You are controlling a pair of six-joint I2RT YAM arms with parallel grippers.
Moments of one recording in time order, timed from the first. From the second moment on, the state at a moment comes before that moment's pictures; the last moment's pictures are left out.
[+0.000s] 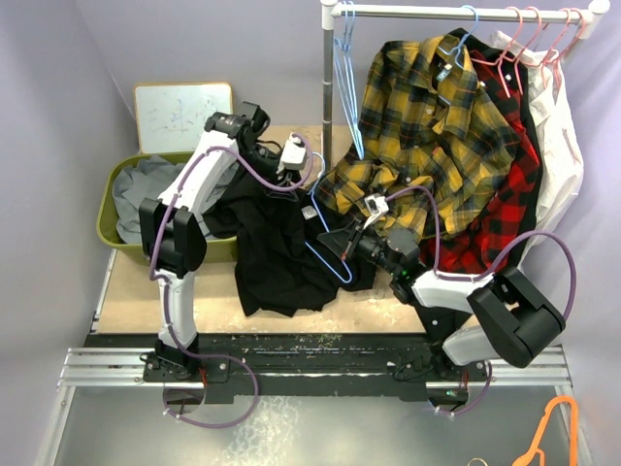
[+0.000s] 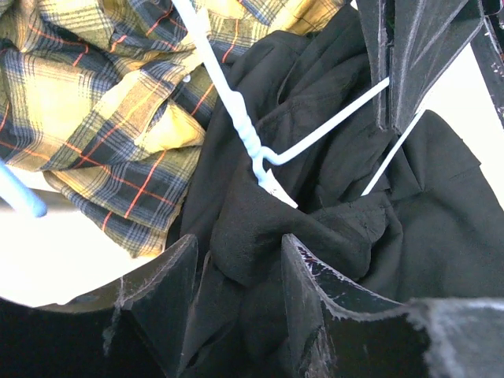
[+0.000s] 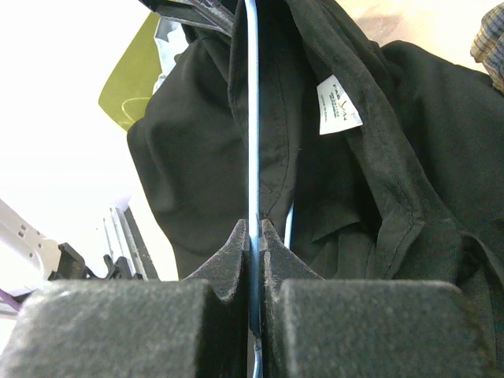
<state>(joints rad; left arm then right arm) -0.33 2.09 2.08 -1.29 0.99 1.35 0.62 1.40 0.41 0.96 -0.26 0.70</state>
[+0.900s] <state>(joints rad) -0.38 2.09 2.09 -1.35 1.01 1.47 0.62 1.37 0.41 0.93 -0.28 0.68</state>
